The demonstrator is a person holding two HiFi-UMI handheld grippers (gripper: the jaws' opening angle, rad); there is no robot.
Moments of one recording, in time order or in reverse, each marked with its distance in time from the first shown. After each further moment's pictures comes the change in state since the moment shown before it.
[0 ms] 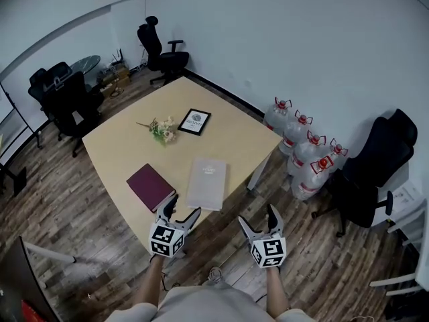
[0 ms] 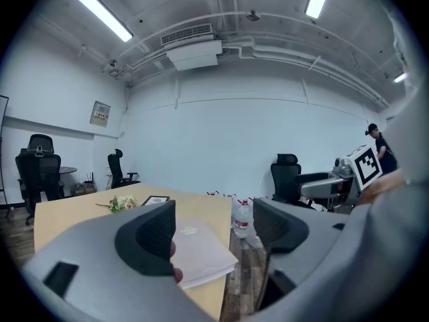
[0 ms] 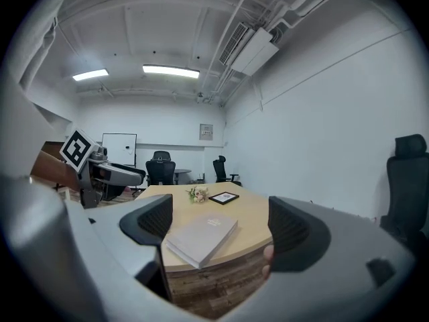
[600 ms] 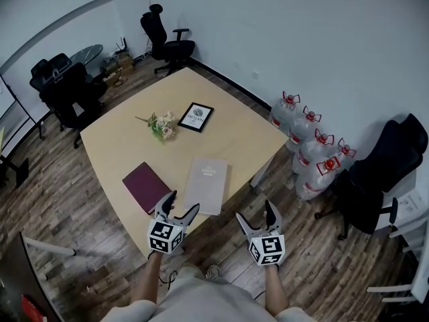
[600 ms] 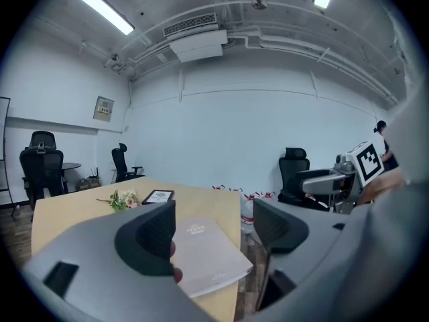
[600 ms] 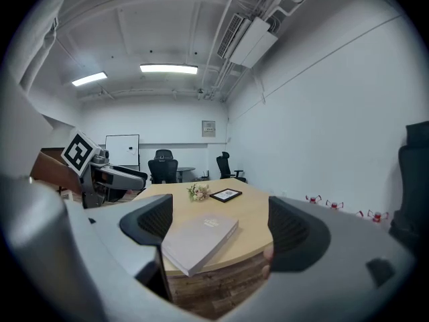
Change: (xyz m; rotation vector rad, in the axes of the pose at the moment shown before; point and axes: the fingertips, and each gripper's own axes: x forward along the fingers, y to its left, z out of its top) left arm 0.050 0.025 -0.012 -0.014 0.055 0.042; right arm 0.056 -0.026 -0.014 0.030 0.032 0.053
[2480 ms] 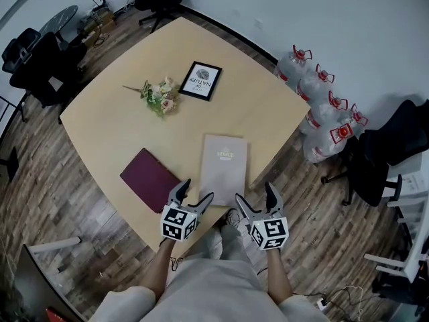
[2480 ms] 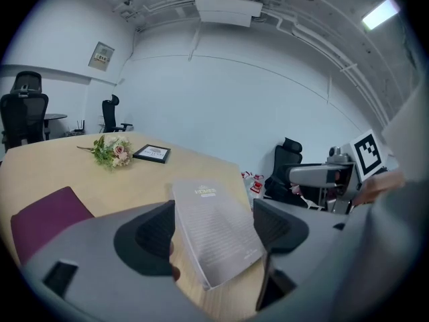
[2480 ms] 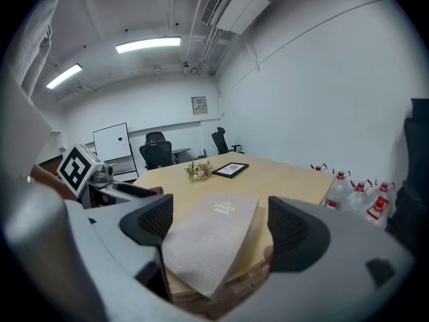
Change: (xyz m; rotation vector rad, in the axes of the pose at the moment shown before) left arm 0.071 0.066 -0.102 -0.187 0.243 -0.160; right arm 0.117 0.041 -0.064 0.116 0.213 -0.035
